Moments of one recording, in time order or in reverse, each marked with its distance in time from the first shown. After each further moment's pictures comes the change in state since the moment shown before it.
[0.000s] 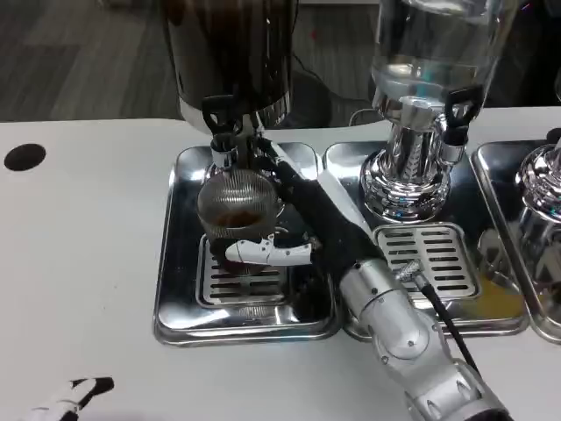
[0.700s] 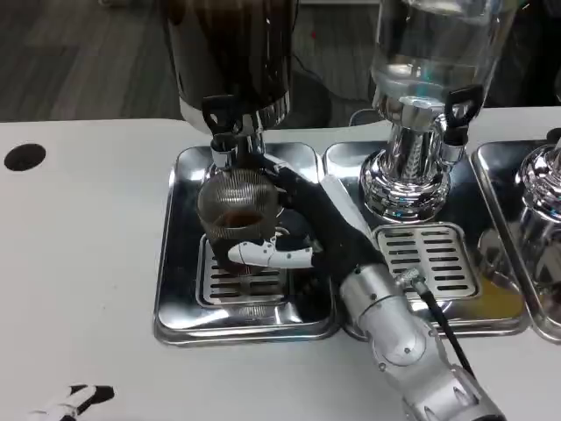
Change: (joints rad) left arm 0.025 -0.011 0.008 -0.020 -0.001 -0.003 -0.001; right arm 0.014 0.009 0.003 0.006 -0.017 0.000 -0.039
